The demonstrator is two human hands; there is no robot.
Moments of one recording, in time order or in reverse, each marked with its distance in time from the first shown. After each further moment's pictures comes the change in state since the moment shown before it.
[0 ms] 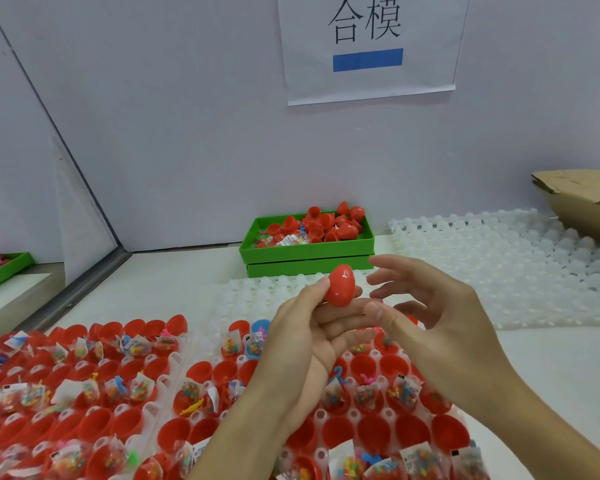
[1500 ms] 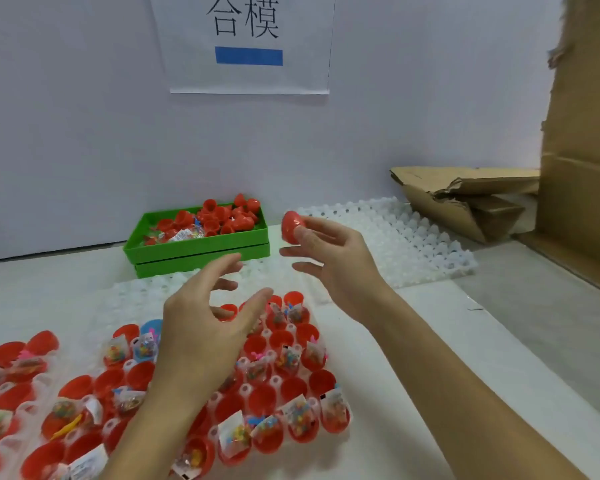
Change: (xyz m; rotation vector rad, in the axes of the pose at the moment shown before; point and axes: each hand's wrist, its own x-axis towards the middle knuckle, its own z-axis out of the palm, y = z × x) left_hand -0.002 -0.009 0.004 1.106 0.085 0.598; right_hand 0.037 -0.004 -0.037 0.369 0.125 0.328
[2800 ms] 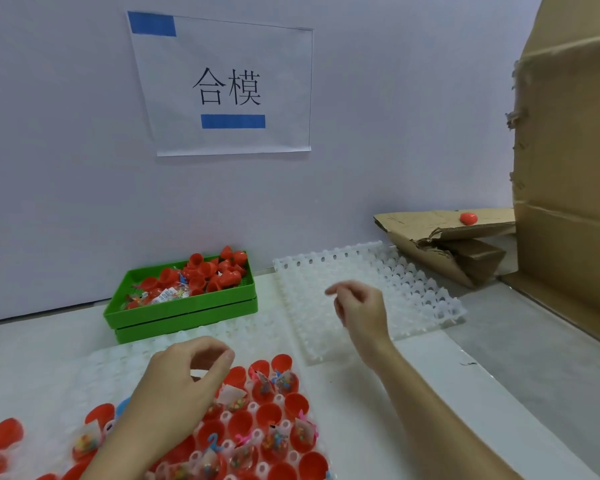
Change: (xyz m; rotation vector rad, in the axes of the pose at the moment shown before) left_hand 0.037 -0.019 -0.012 0.205 -0.328 -0.228; right_hand 0.047 0.046 -0.074 -0.335 0.375 -0.138
